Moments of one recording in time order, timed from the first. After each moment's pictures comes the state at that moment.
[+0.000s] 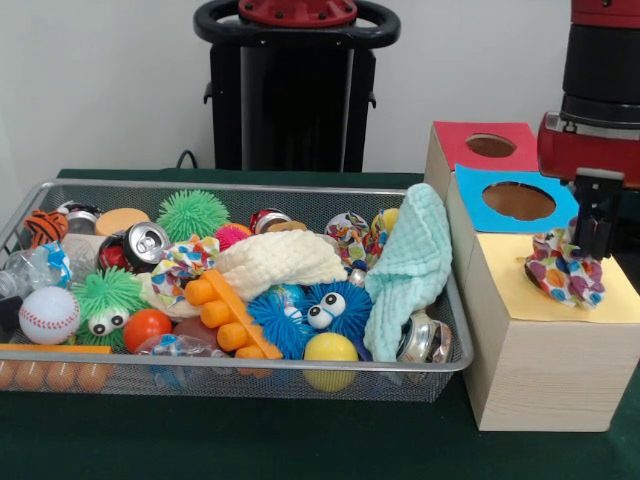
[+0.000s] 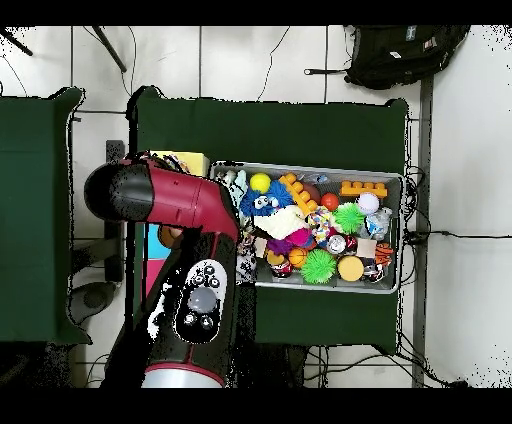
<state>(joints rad) 0.22 -0.51 -0.26 1.40 0.42 0.51 1.98</state>
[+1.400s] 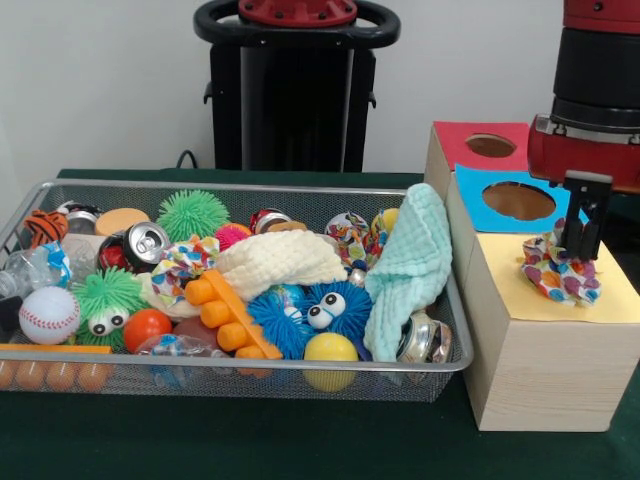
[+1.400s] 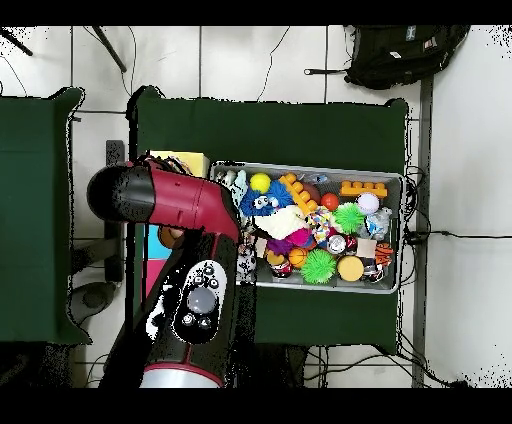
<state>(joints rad) 0.23 -0.50 -0.28 1.40 0.41 0.51 1.98</state>
